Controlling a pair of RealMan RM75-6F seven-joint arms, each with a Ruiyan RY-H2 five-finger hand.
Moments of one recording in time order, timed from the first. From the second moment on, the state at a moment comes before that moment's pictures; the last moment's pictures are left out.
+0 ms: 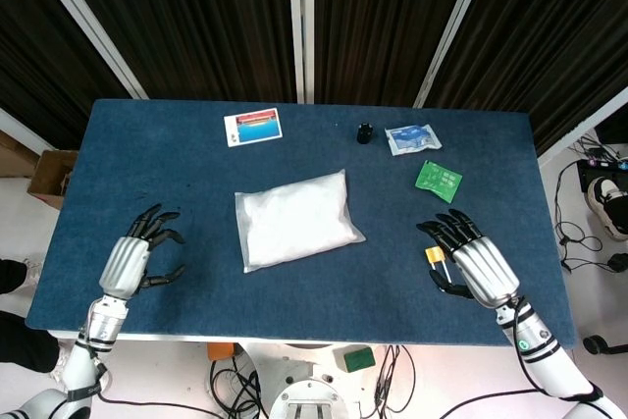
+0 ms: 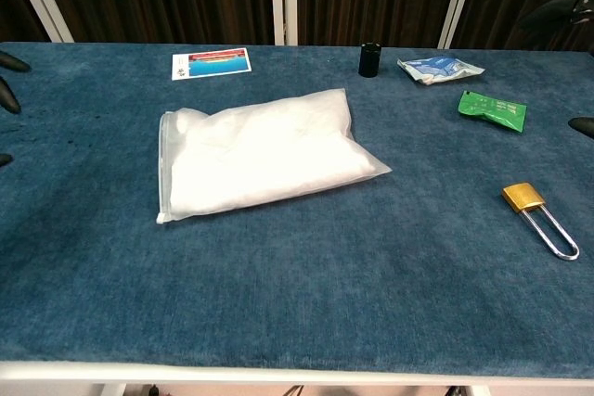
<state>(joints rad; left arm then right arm) -0.26 -1.50 -0.05 -1.35 1.58 1.38 -0.27 0.35 -1.18 0.00 -1.71 -1.71 1.33 0.02</state>
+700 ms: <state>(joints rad) -0.47 -1.75 -0.14 -1.08 1.40 1.05 -0.37 0.34 -1.20 0.00 -1.69 -1.69 1.35 0.03</state>
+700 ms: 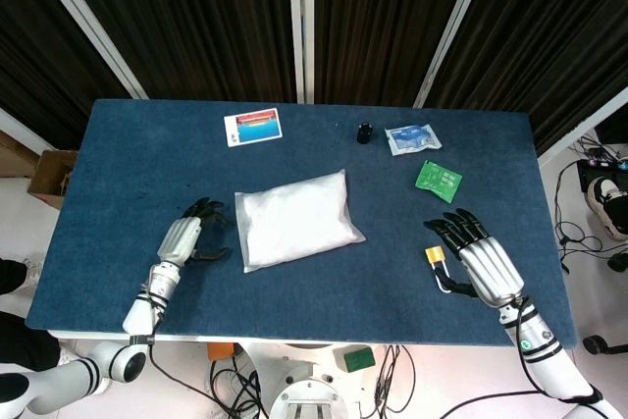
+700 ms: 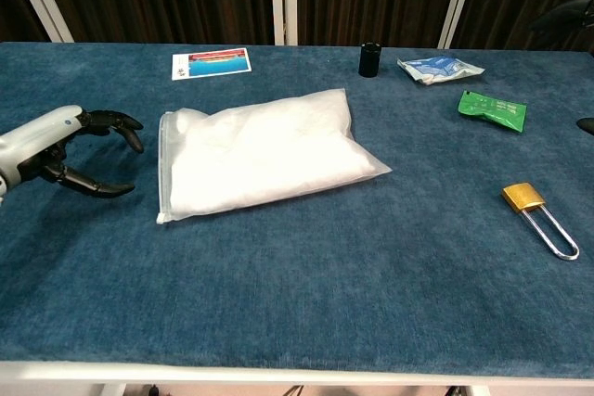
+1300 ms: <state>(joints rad) -0.54 -1.81 -0.14 -1.08 1.40 1.00 -0.45 0.32 -1.21 0.00 -1.66 -1.68 1.36 0.06</state>
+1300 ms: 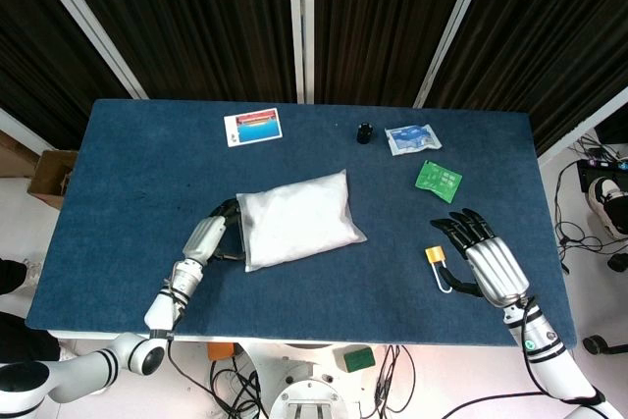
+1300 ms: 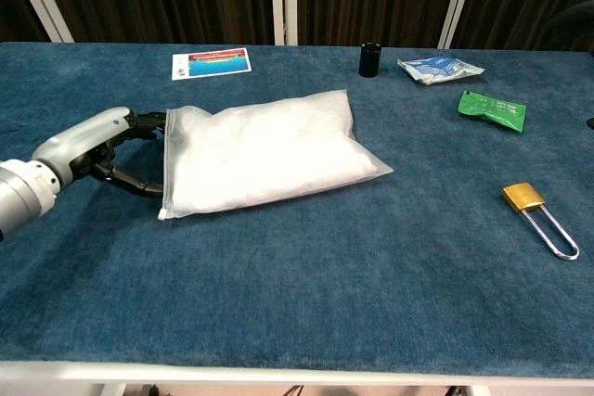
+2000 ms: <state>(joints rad) -0.62 -1.92 -0.16 -0.95 1.37 0.93 -0.42 0.34 -1.24 0.01 -1.66 -1.59 1.27 0.03</state>
